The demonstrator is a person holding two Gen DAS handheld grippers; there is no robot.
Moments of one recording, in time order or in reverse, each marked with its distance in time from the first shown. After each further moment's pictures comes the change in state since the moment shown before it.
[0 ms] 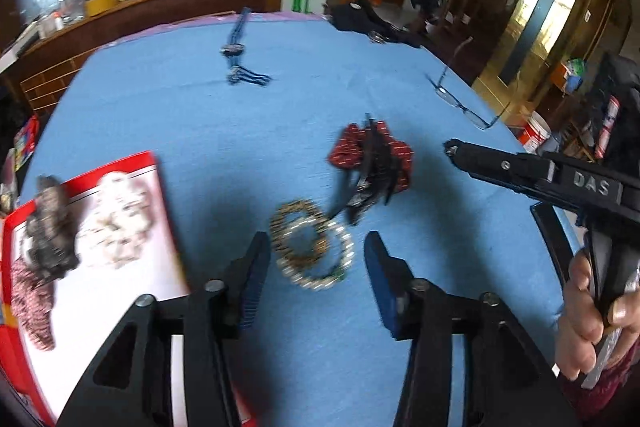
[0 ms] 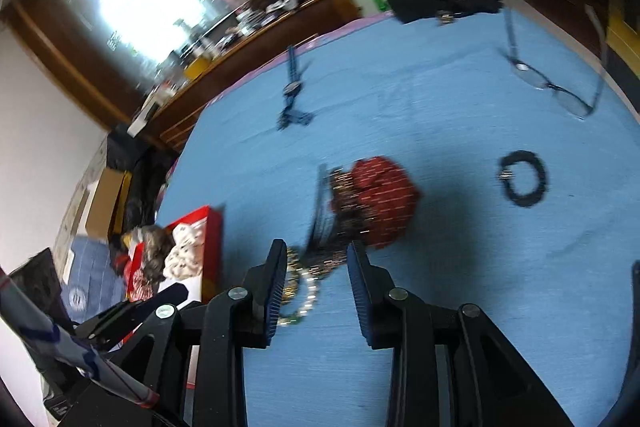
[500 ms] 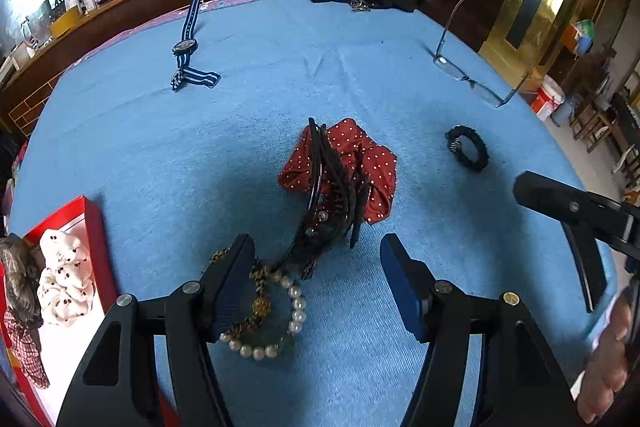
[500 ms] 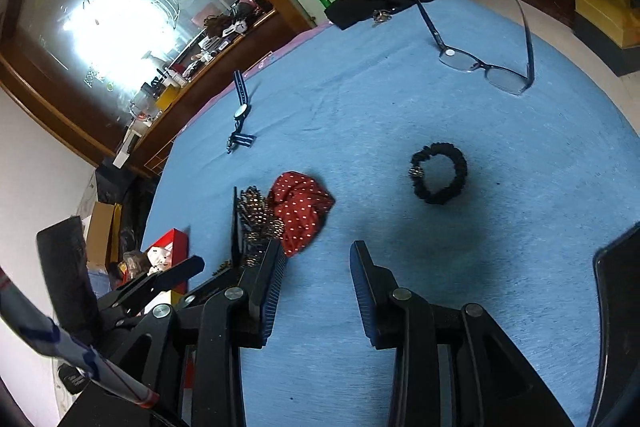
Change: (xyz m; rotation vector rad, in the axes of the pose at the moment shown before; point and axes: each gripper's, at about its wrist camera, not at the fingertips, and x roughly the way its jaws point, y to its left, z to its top) left arm 0.071 -0.055 0.032 0.088 0.090 0.078; right arm -0.019 -0.067 0.004 0.098 -0.011 -0.014
